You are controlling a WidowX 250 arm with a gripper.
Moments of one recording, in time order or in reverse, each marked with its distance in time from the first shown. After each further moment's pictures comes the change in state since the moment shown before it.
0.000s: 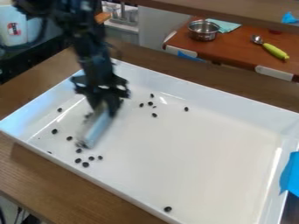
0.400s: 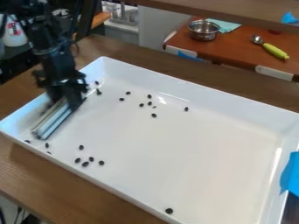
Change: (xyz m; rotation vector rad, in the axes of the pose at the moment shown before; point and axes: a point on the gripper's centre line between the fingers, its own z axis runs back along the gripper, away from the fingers) arm -0.014 0.054 0.009 -0.015 0.076 -0.025
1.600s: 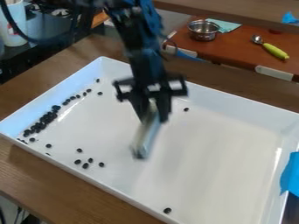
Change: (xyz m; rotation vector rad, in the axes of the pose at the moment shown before) arm -0.028 -0.198 0.028 -0.186 0.035 0.056
